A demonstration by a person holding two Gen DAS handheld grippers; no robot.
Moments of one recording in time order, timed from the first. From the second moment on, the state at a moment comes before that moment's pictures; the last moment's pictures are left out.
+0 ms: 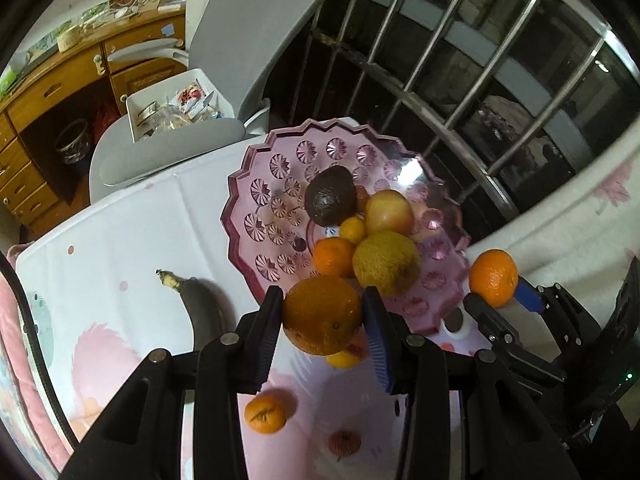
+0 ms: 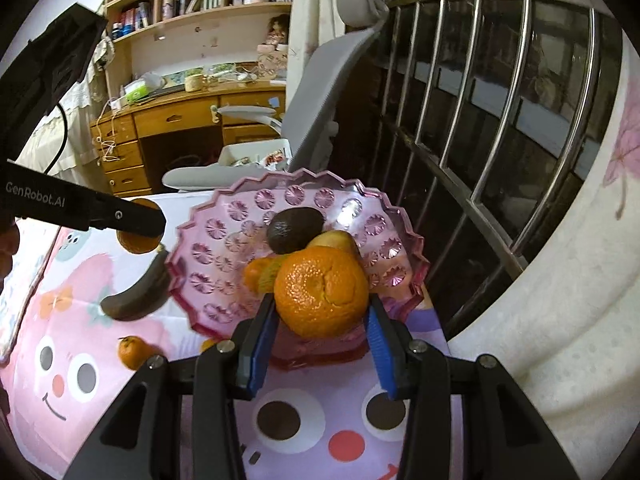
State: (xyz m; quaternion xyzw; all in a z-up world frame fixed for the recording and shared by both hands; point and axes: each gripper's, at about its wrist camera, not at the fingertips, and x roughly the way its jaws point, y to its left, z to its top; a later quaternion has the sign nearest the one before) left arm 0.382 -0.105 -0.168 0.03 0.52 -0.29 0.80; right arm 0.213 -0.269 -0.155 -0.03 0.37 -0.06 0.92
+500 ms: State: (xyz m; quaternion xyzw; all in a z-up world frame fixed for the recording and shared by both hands) left arm 0.405 -0.131 -0.211 0.03 0.55 -0.26 0.79; right arm 0.246 -0.305 -0.191 0.01 0.44 -0.08 0.90
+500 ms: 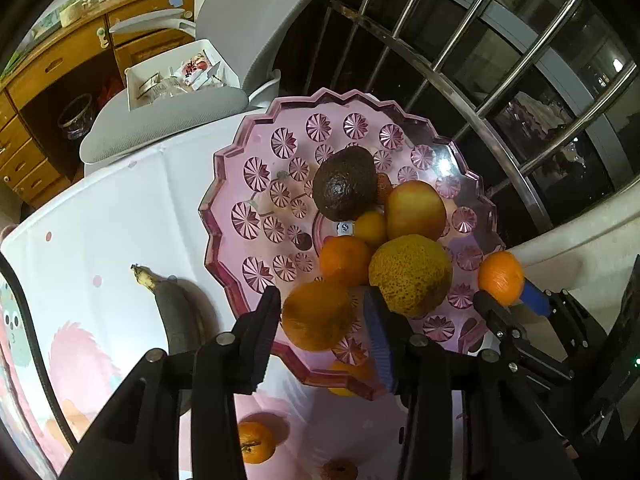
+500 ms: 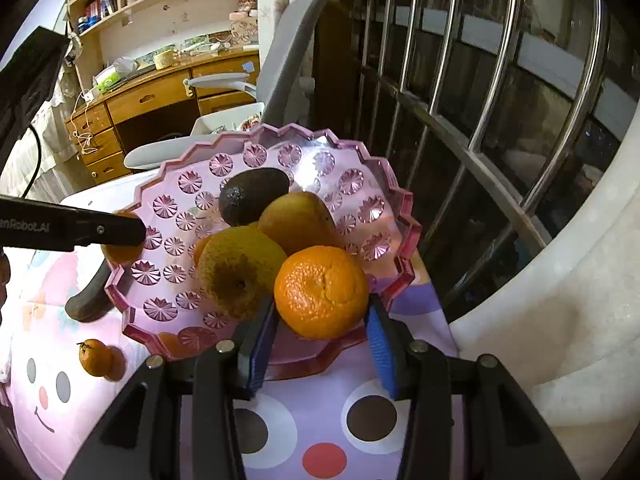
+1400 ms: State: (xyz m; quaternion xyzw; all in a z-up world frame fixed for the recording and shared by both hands) left arm 0.350 -0.034 -0.156 0.03 0.55 -0.20 0.81; right arm 0.206 -0.263 -0.148 0.03 0.42 -0.05 0.90
